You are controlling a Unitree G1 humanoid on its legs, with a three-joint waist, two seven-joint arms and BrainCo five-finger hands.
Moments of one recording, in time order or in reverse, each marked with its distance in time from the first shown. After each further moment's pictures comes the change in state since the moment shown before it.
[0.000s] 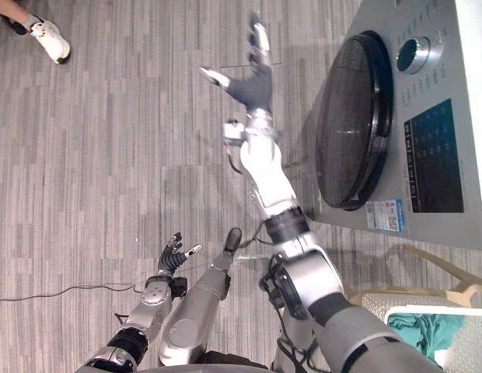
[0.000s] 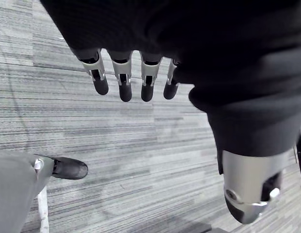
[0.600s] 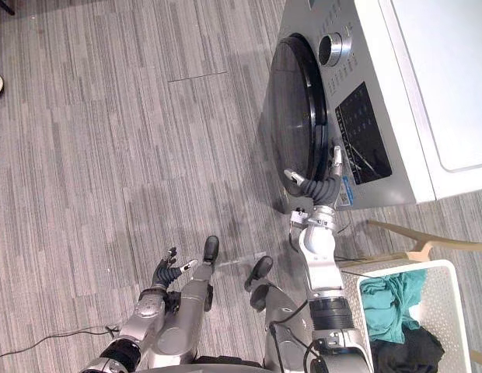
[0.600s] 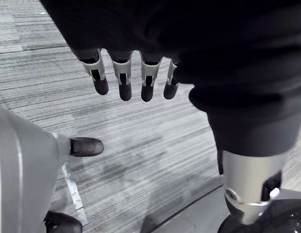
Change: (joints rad) left arm 0.063 0.028 -0.005 0.054 0.040 0.032 -0.034; right arm 0.434 -0.036 -0.119 -0.159 -0.096 -0.024 0.009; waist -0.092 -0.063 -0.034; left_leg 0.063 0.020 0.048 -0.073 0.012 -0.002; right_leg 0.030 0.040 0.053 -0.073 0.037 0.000
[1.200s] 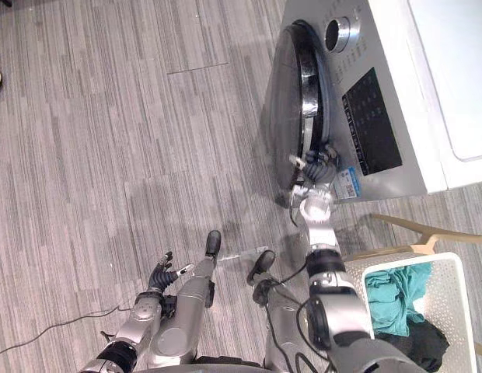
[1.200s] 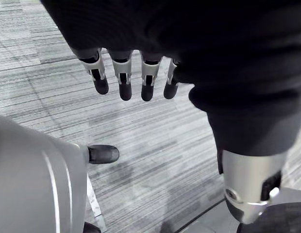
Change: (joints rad) left arm -0.008 0.013 0.001 0.014 0.005 -0.014 0.001; right arm -0.519 -0.103 -0.006 0.591 0.350 0.004 0.041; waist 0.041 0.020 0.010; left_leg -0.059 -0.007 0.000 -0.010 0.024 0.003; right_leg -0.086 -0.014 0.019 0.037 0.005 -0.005
